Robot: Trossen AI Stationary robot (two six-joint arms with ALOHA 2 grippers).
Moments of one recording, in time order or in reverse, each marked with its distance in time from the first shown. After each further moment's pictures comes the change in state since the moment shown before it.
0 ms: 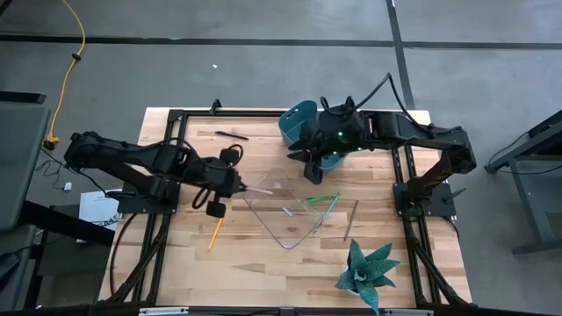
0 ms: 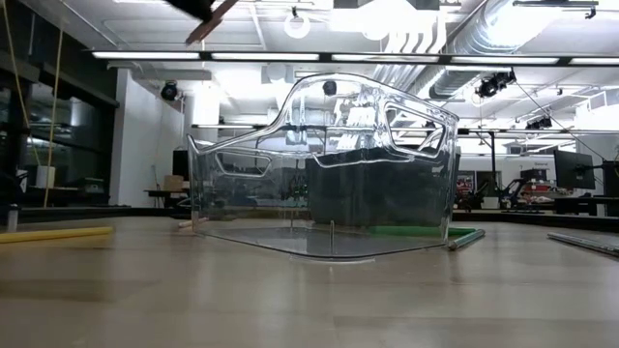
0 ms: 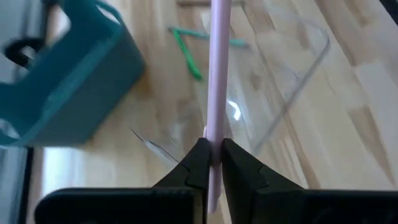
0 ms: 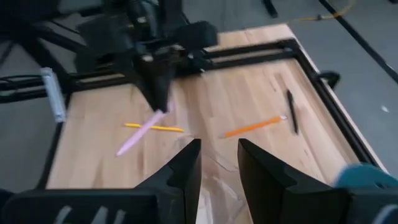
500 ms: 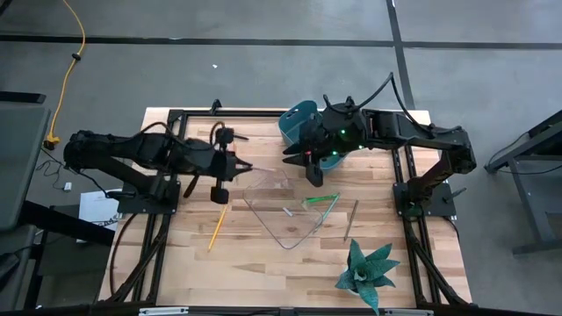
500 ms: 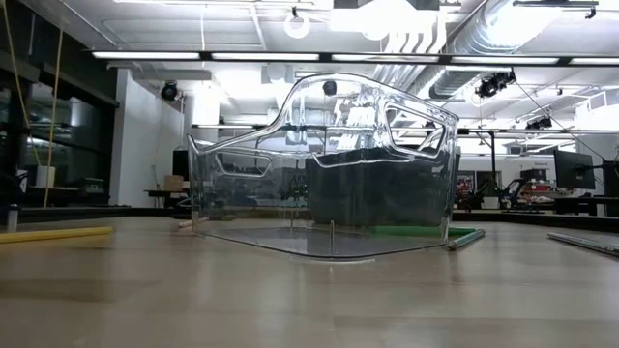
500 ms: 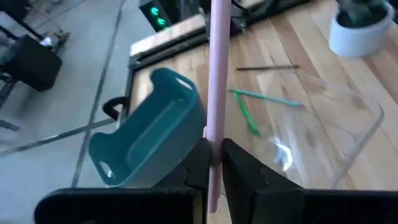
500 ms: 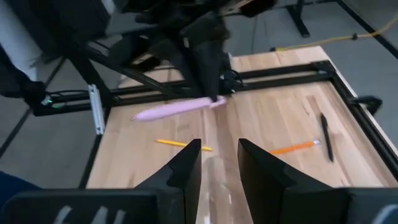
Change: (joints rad) left arm 0.028 0.000 0.189 0.040 -0.152 0.123; right arm 0.000 -0.003 0.000 0.090 -0.122 -0.002
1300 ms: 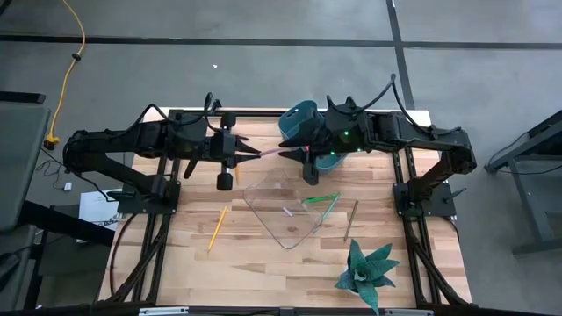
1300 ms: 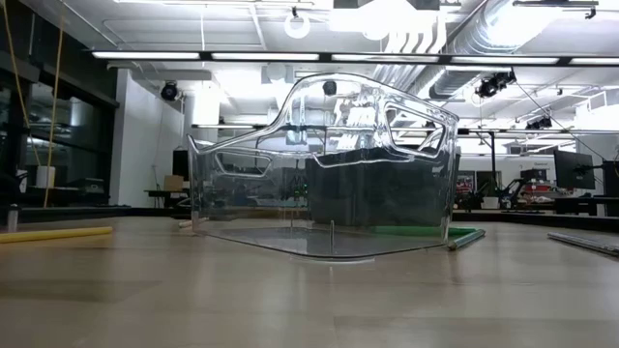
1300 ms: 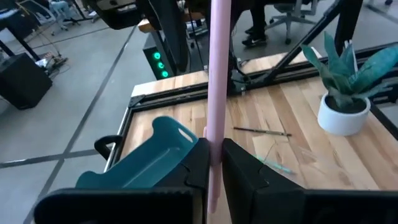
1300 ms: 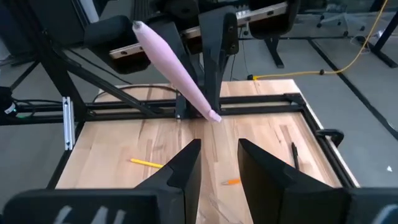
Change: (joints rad) left arm 0.118 0.000 0.043 0.178 0.195 -0.057; right arm 0.026 0.000 0.000 0.088 0.122 -0.100
